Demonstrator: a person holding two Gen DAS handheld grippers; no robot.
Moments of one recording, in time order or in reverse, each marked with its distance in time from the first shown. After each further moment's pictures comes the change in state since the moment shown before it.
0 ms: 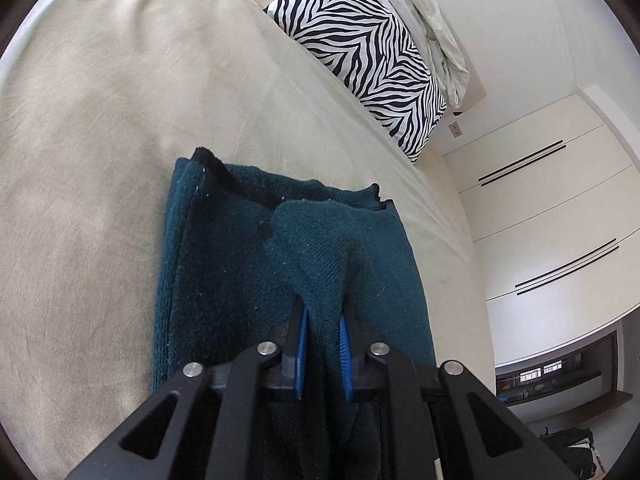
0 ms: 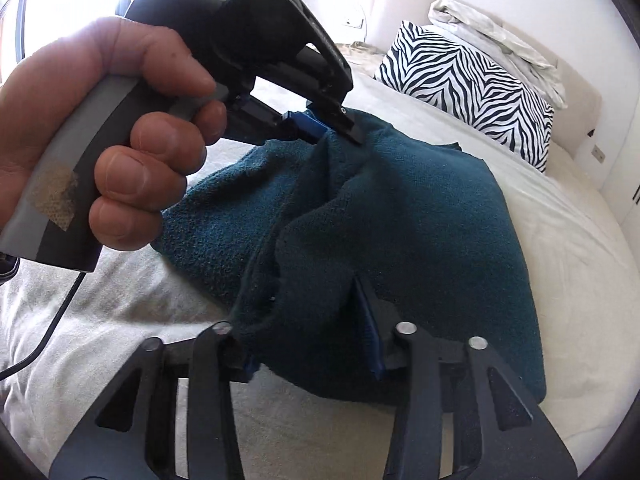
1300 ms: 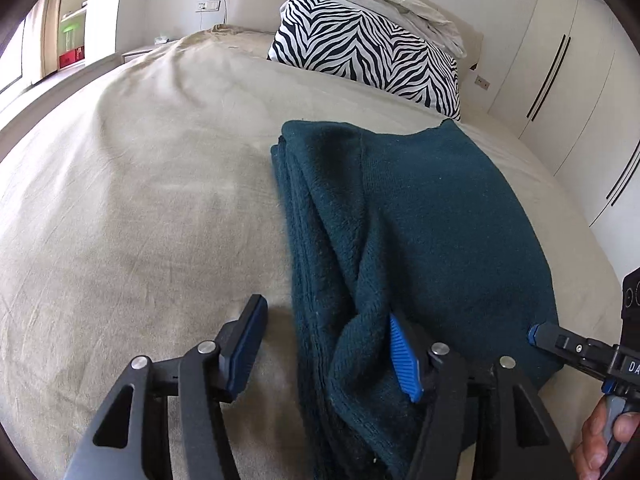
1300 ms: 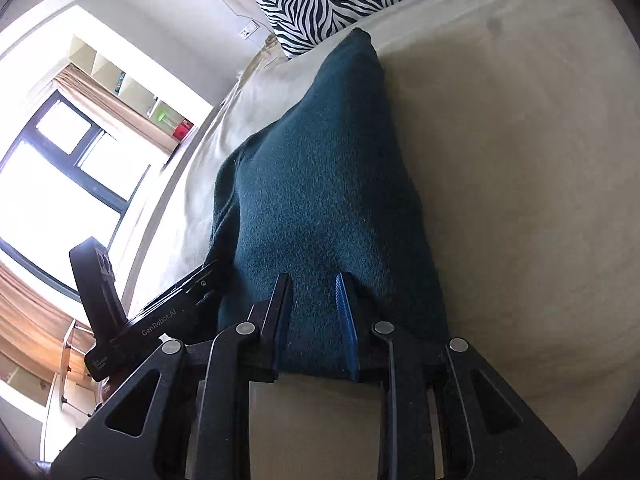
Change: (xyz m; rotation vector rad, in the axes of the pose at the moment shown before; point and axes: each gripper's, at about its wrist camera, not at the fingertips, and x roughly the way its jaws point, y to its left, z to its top) left arm -0.025 0.021 -0.083 0.398 -0.133 0.403; right arm 0.032 -0.154 -0.063 0.841 0.049 0.402
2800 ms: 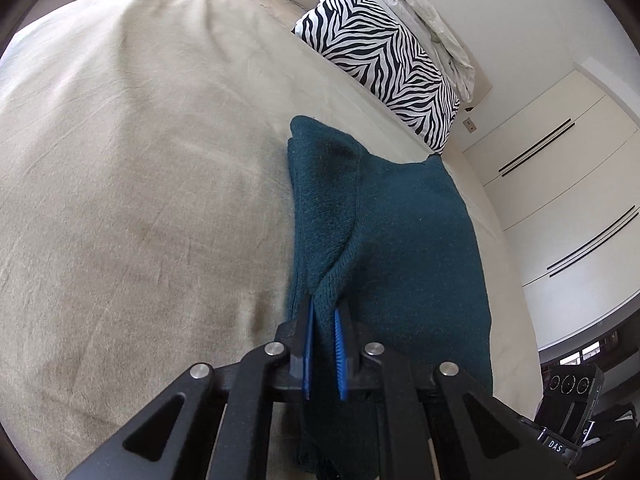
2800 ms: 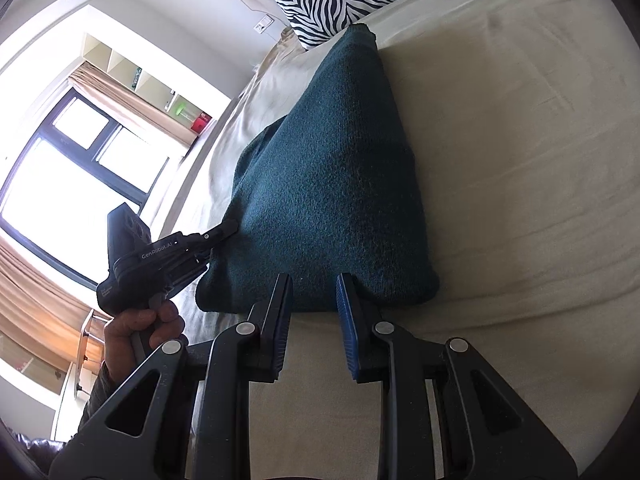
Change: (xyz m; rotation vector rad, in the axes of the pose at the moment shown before) left arm 0.001 0.049 0.012 -0.296 0.072 -0.267; right arm -0.032 0.012 -0.025 -0.035 0.042 0.046
